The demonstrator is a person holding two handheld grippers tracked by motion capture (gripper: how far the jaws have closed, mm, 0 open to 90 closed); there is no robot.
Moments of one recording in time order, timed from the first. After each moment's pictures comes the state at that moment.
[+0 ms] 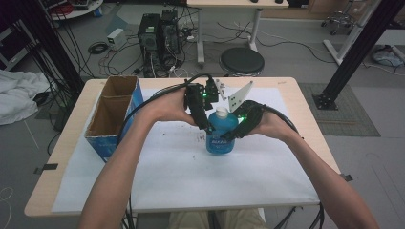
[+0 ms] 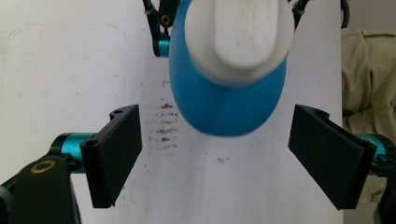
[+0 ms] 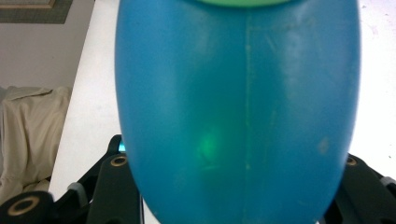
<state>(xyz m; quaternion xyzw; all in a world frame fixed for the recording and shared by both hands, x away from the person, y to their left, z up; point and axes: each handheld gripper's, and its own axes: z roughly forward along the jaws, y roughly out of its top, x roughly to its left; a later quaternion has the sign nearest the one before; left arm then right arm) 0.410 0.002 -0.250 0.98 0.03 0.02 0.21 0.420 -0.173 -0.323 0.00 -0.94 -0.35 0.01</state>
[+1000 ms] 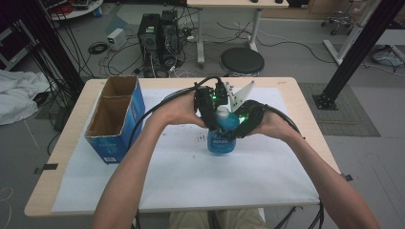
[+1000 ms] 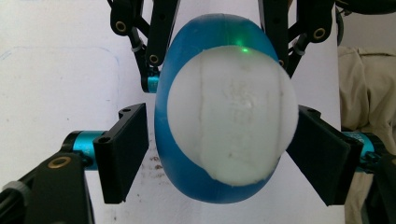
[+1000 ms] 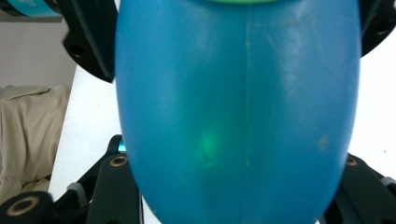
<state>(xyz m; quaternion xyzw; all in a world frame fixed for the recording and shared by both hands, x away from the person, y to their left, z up) 0.410 -0.017 -0.259 0.97 0.03 0.02 0.23 0.419 -0.176 -0.320 0.00 -0.94 -0.35 0.01</state>
